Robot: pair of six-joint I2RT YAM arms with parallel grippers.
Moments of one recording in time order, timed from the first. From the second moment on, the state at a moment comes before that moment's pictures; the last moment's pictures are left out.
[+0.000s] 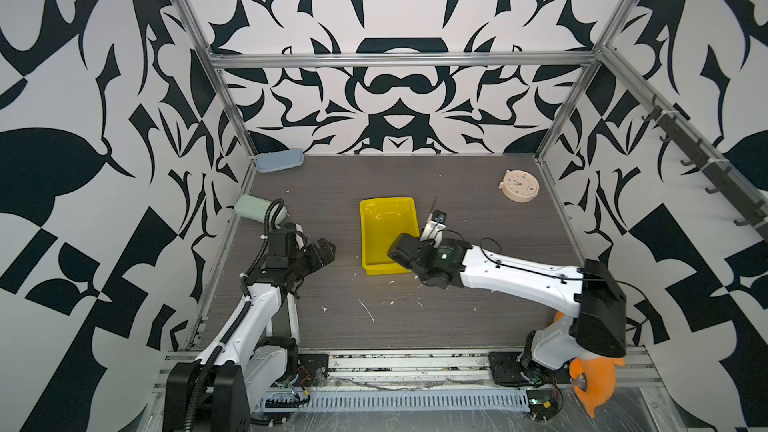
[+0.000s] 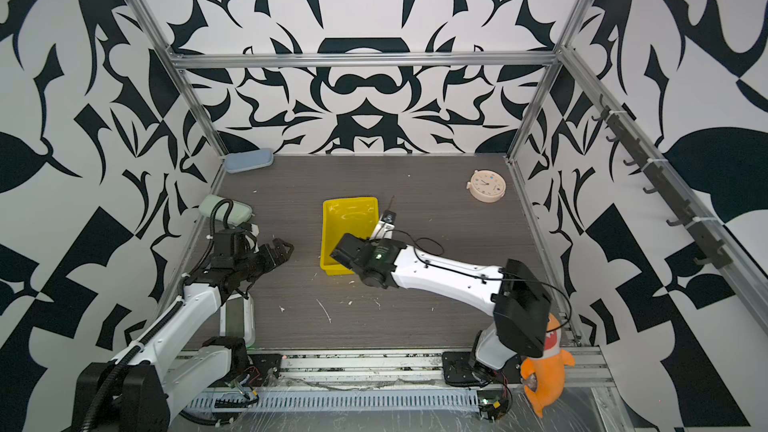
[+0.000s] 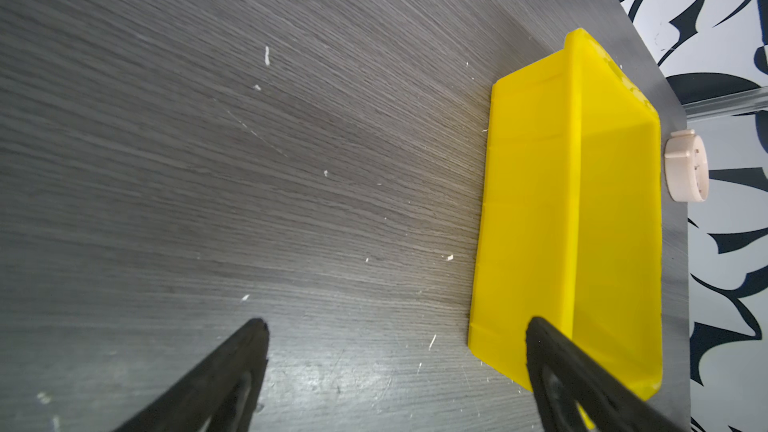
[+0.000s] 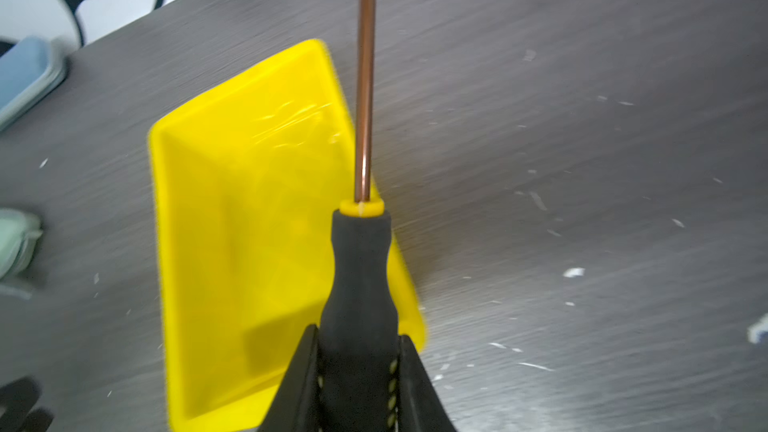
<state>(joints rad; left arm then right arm) -0.08 1.00 0.48 -0.30 0.30 -0.58 1.11 1.63 1.29 -0.77 0.65 1.28</state>
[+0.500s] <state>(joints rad) -0.08 1.01 0.48 -0.30 0.31 -0.58 1.13 1.97 1.63 -0.81 0.57 1.07</state>
